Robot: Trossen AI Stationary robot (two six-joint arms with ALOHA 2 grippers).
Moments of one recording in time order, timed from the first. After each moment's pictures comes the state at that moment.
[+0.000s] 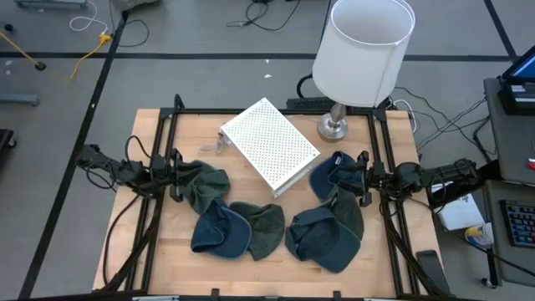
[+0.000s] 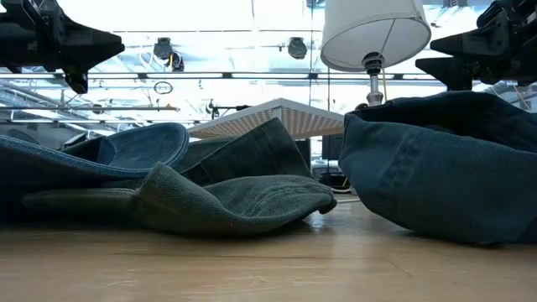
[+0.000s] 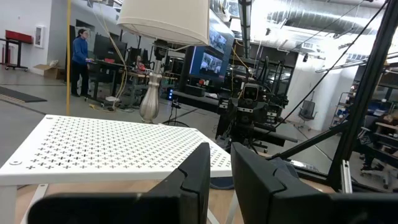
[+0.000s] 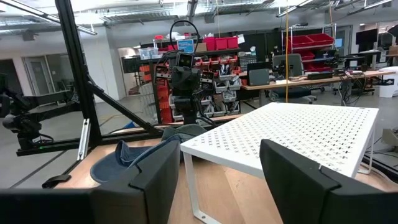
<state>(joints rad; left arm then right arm) -0.42 0.01 0.02 0.24 -0.63 -0.08 0.22 0.01 0.02 0.13 0.31 0.09</state>
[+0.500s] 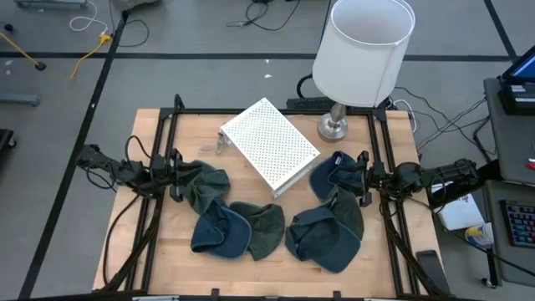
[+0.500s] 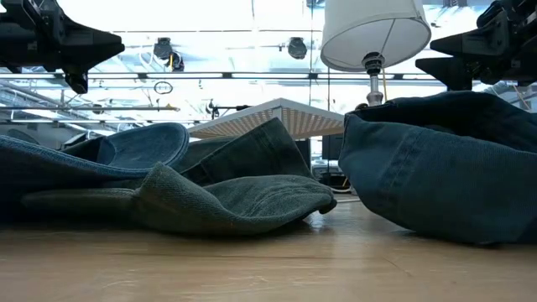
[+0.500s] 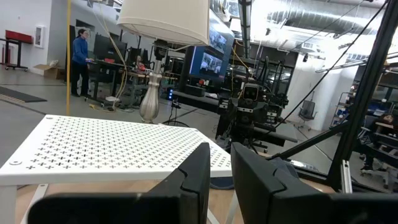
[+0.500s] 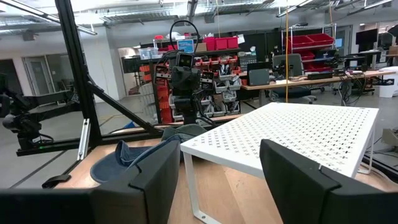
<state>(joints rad) -0.42 0.01 0.02 0.24 -0.63 -0.08 0.22 0.01 0.02 0.13 0.31 0.09</state>
